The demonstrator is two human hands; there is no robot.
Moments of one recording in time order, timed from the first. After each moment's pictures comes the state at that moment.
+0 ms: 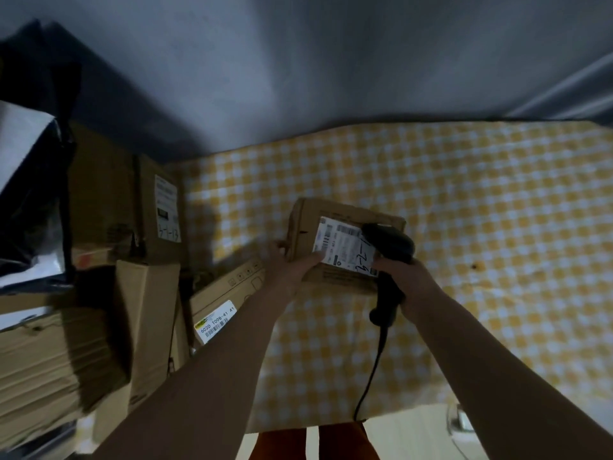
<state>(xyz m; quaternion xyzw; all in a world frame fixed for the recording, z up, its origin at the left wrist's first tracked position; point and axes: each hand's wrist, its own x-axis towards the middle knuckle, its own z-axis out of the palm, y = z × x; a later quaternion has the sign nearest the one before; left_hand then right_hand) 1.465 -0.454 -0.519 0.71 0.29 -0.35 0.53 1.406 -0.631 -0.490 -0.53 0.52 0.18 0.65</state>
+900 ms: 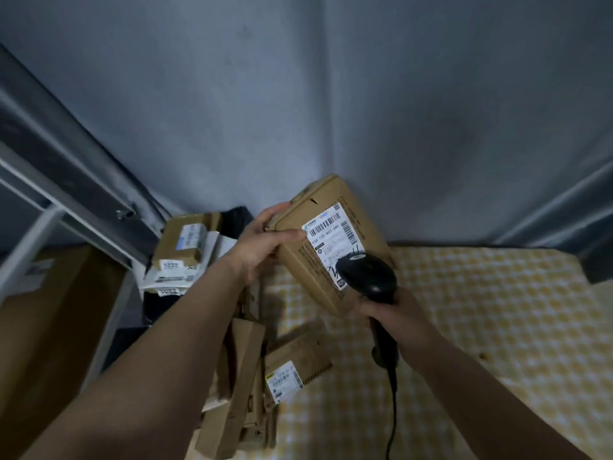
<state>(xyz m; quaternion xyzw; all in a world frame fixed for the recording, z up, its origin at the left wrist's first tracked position) 1.522 -0.366 -0.211 0.70 0.05 -0.22 0.67 1.382 -0.562 -0.246 -0.68 0.25 0.11 0.68</state>
